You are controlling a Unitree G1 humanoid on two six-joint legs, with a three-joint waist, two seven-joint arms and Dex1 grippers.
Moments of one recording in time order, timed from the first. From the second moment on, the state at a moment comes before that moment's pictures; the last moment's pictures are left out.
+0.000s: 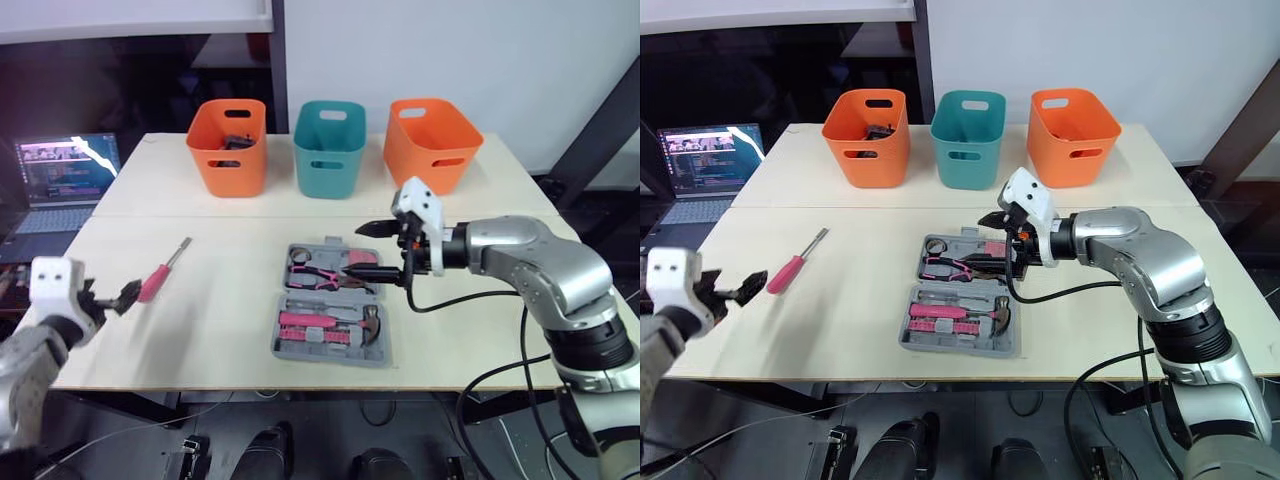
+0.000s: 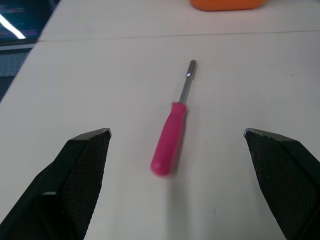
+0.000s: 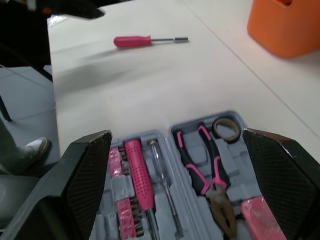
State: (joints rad) left arm -0.13 0.74 0.46 -0.03 -0.48 0.67 -0.41; right arm -0.71 -0.73 0.13 -0.30 0.55 0.94 0.87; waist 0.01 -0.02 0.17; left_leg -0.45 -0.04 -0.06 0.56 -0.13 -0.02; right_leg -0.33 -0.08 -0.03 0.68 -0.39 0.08
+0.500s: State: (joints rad) left arm -0.73 0.73 0.11 0.88 -0.19 0.42 -0.59; right arm -0.63 -0.75 0.06 -0.45 0.57 1.04 0.75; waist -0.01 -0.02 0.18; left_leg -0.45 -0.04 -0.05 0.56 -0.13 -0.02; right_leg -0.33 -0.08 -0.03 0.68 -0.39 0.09
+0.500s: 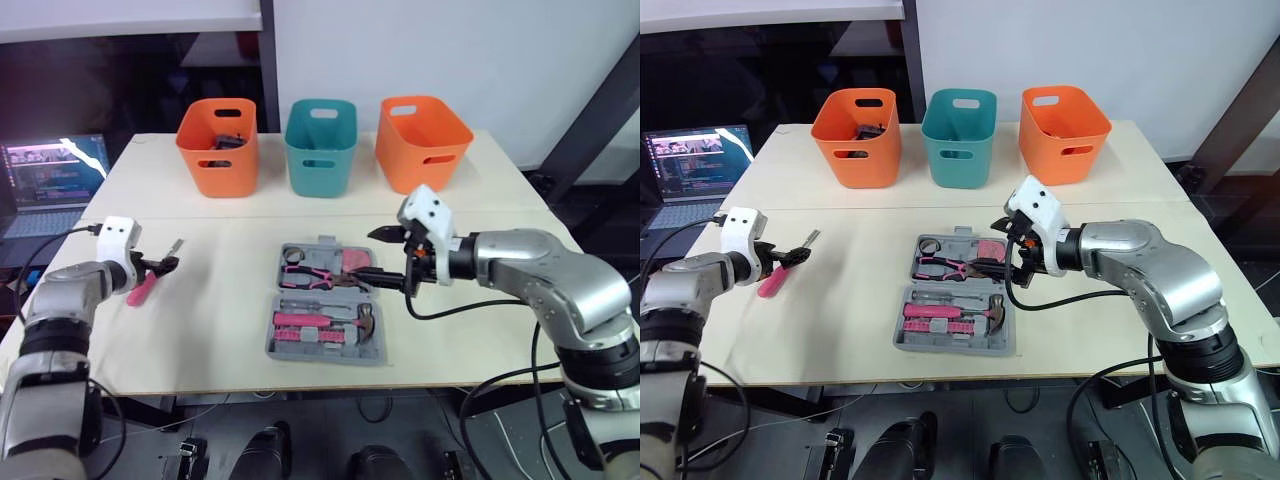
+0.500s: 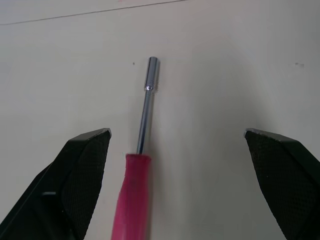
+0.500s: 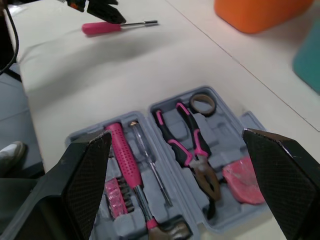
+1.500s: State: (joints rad) left arm -0.84 0.65 0.17 1.16 -0.12 0.29 -0.59; right arm -0.60 -0.81 0.01 -0.56 0.59 1.15 0.66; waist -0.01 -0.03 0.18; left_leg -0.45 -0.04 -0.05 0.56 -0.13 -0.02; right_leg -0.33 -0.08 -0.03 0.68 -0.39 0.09
